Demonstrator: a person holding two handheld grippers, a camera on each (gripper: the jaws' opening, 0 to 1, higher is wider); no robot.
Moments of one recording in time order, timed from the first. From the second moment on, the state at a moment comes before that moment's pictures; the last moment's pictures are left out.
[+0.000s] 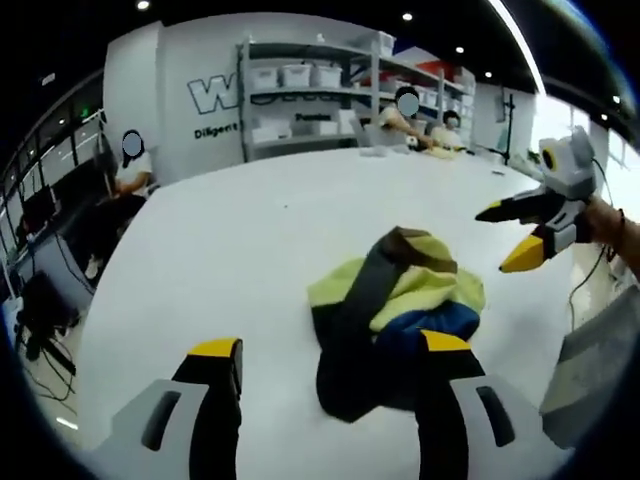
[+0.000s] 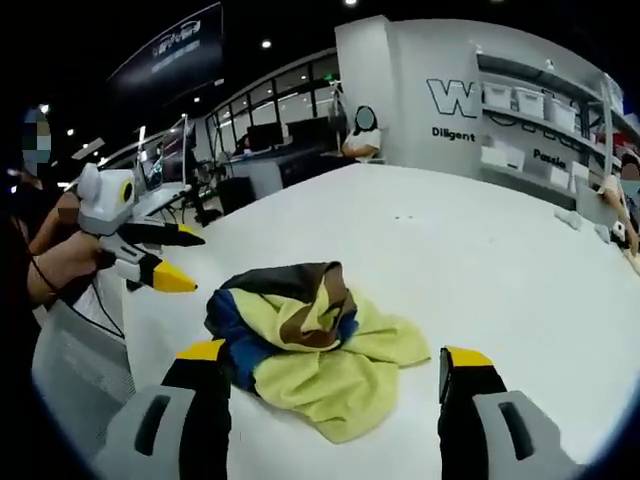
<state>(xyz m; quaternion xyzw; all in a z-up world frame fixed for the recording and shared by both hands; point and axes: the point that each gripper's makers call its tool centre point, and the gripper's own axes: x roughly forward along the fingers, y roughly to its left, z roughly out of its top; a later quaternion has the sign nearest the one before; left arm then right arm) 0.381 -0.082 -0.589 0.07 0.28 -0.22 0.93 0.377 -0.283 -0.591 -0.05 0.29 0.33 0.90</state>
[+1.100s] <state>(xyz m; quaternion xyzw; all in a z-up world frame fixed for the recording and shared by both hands) 0.388 -0.099 -0.645 0.15 0.31 -0.30 0.89 0.401 -0.249 -0.641 -0.12 0.28 0.40 0.86</state>
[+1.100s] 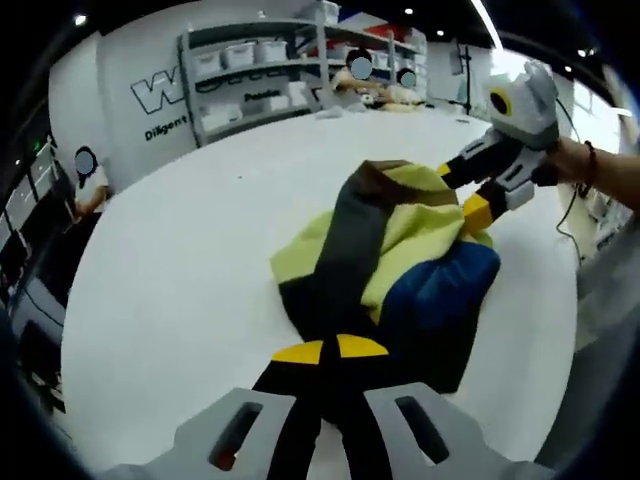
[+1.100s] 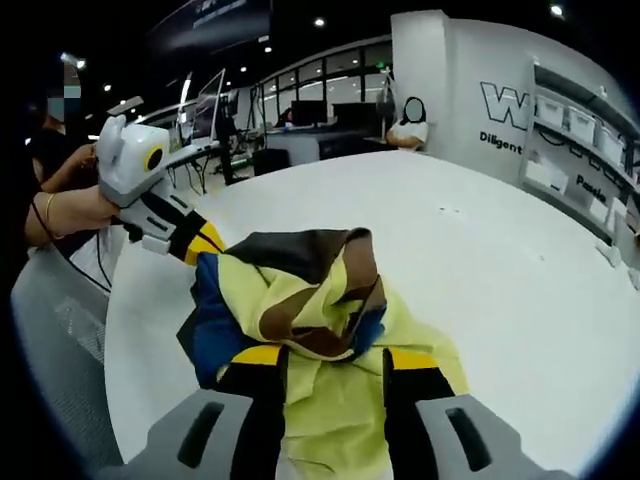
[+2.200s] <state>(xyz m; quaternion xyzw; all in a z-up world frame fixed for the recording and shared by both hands) 0.393 -0.034 -0.605 0.10 0.28 -0.20 0.93 0.397 -0.234 -0.586 -0.16 0.20 0.42 0.87</state>
